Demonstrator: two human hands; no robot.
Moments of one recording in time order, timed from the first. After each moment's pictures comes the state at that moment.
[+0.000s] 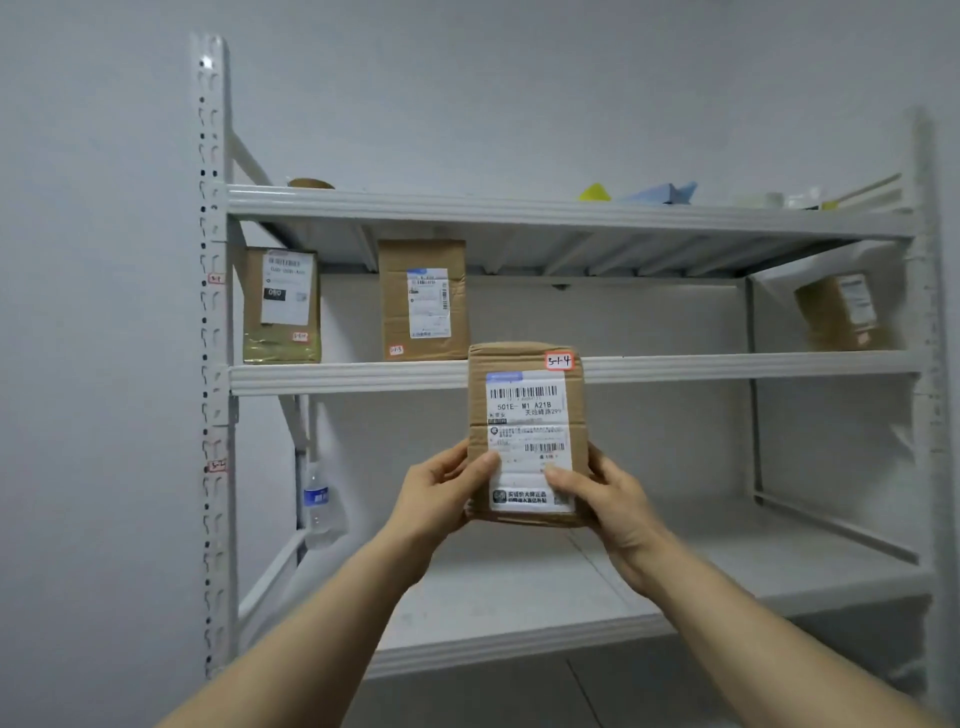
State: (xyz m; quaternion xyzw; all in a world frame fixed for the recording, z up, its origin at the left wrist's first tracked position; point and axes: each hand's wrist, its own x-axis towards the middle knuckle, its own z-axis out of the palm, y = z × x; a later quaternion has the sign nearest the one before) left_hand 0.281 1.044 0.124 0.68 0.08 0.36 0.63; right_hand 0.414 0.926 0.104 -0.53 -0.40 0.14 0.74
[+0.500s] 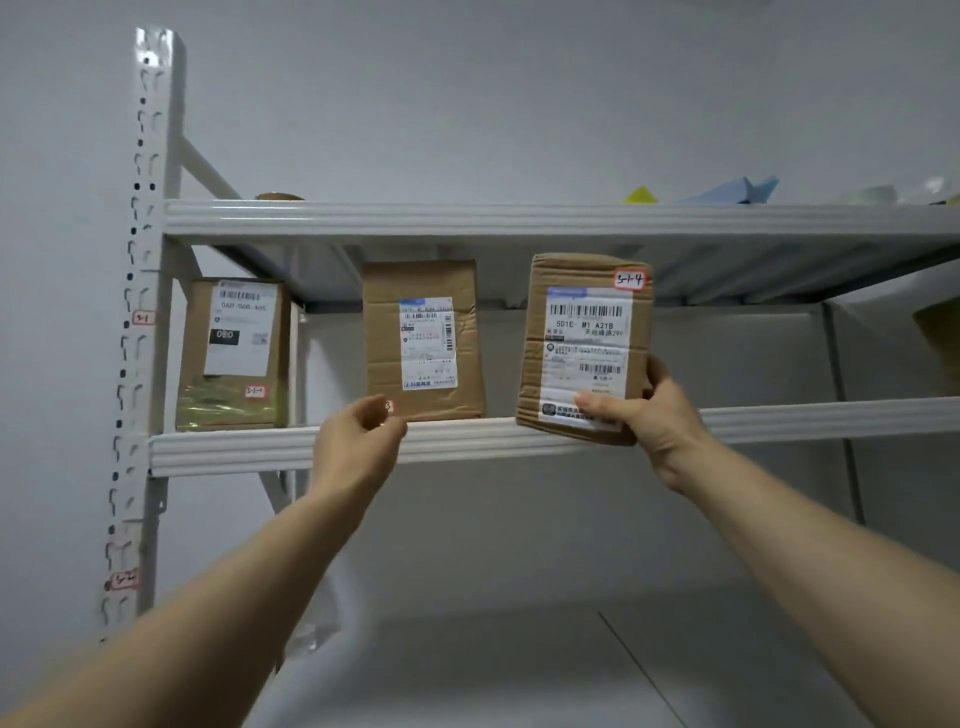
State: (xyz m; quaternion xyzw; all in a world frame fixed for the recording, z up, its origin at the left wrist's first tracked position) left_hand 0.389 1.209 0.222 0.70 0.21 0.57 0.38; right_hand 0.588 1.049 0.236 -0.49 -0.43 0.00 0.76
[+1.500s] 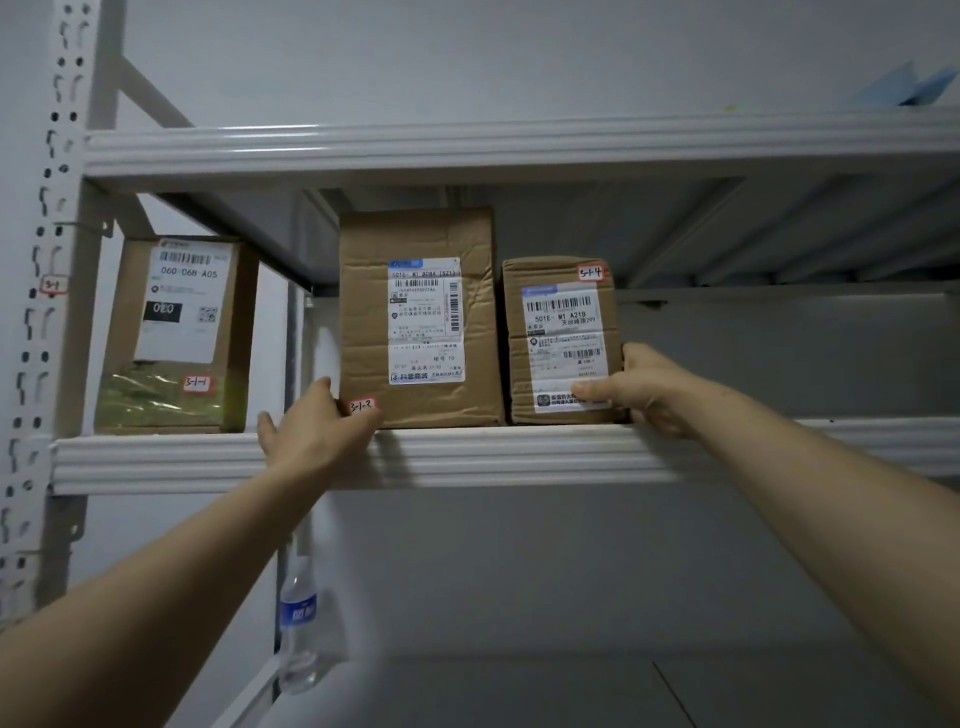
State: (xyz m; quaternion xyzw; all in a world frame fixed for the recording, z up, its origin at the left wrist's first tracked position) left_hand 0.470 1.344 0.247 0.74 0.42 0.51 0.11; right_hand 0.701 1.173 0.288 -0.65 -0.49 0.06 0.57
